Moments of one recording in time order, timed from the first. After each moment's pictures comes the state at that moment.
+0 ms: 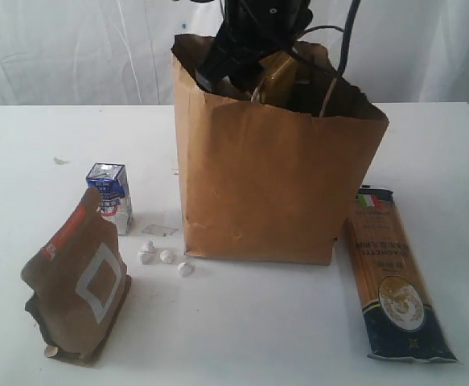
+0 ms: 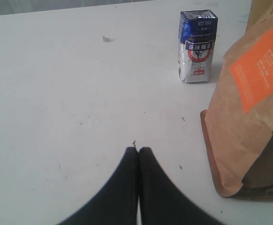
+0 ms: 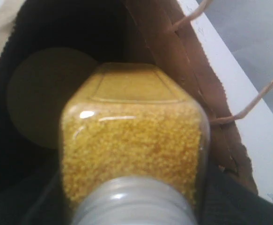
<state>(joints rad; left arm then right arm) -0.14 0.00 0.02 -0.10 0.39 0.13 0.69 1.92 -2.05 -0.34 1.27 -0.14</state>
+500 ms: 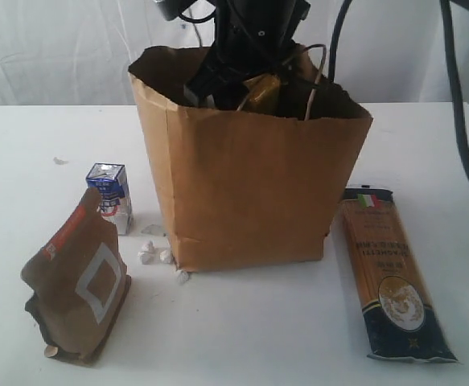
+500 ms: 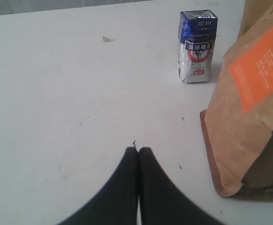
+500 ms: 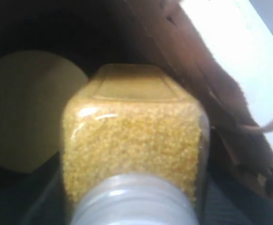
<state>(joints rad) -0.14 0.00 0.02 -0.10 0.39 0.13 0.67 1.98 -2.06 -0.19 1.25 -0.18</state>
